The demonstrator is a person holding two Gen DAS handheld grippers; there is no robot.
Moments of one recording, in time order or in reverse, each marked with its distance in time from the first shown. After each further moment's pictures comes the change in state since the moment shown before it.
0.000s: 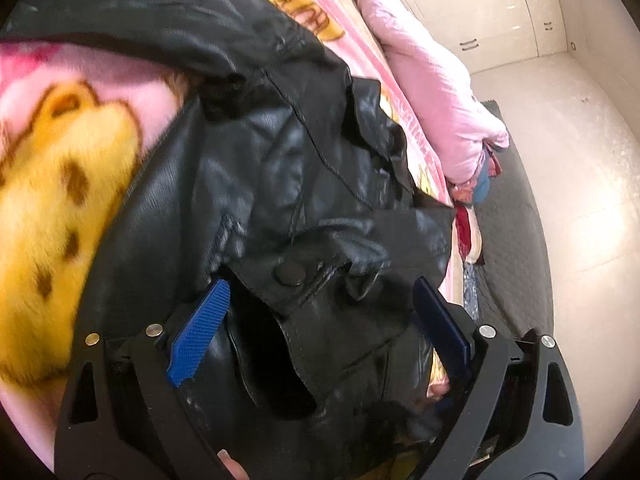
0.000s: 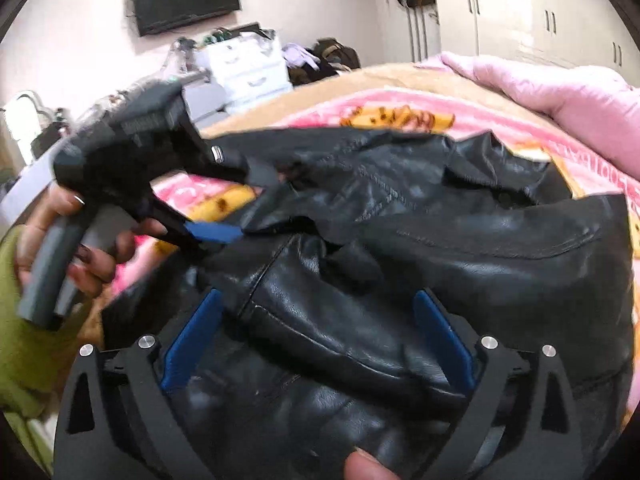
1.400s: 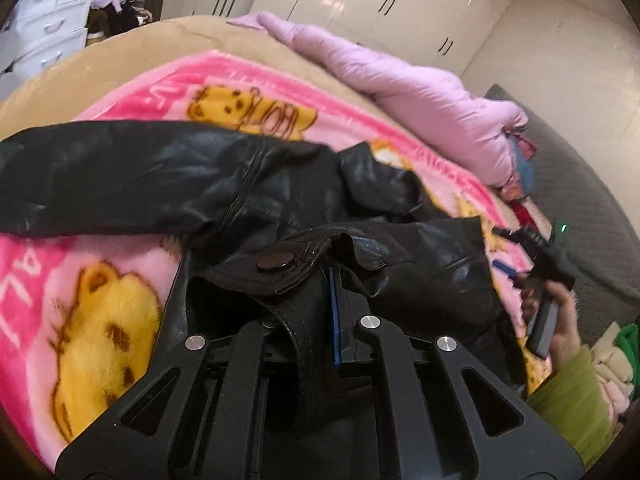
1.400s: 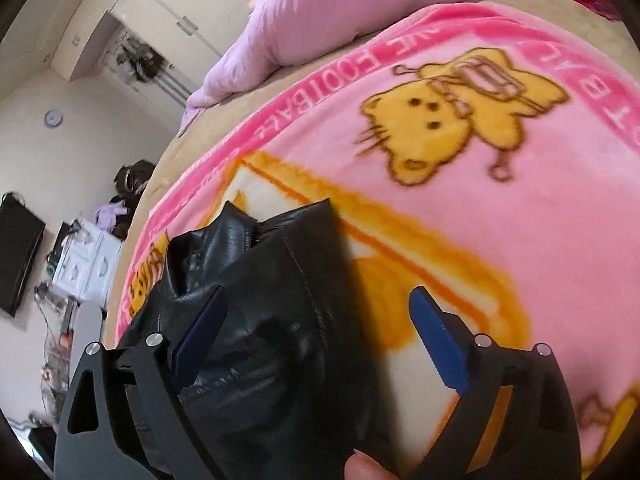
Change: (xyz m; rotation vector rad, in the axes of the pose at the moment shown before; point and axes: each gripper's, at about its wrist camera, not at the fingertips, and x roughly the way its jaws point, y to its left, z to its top) left arm -0.008 -0.059 0.008 0.389 -0.296 0.302; right arm -0.032 -0.328 -0.007 0.900 -0.094 -0.290
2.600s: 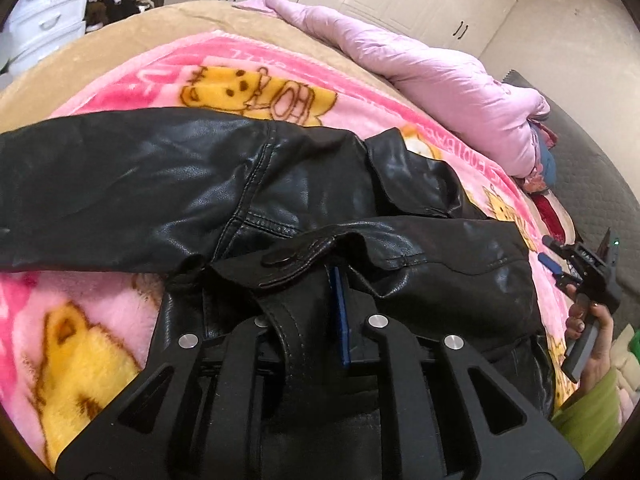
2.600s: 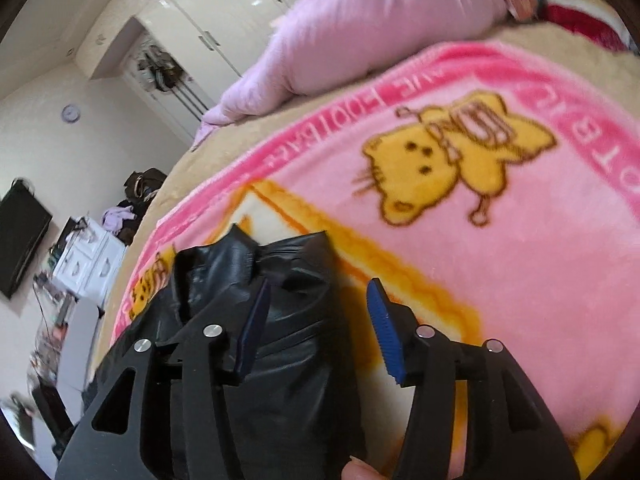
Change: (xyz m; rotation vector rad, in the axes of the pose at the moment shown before) left arm 0.057 0.009 0.021 0.002 0.049 0.039; right arm -0.034 -0.008 0.002 -0.083 -0.117 0.025
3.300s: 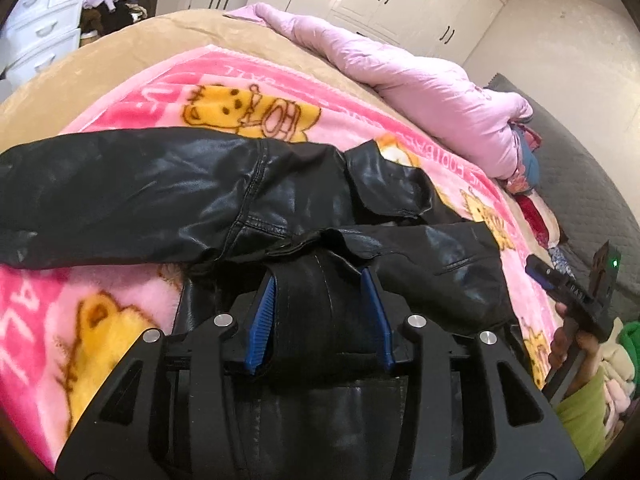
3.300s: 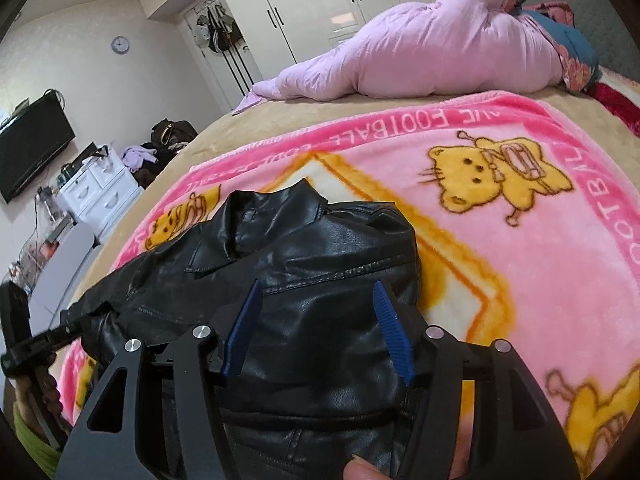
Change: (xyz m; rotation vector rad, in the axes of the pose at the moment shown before) left arm -0.045 -0.008 0.002 0.014 -0.024 -0.034; right arm -0.037 0.074 -0.055 -0.279 0.001 0.000
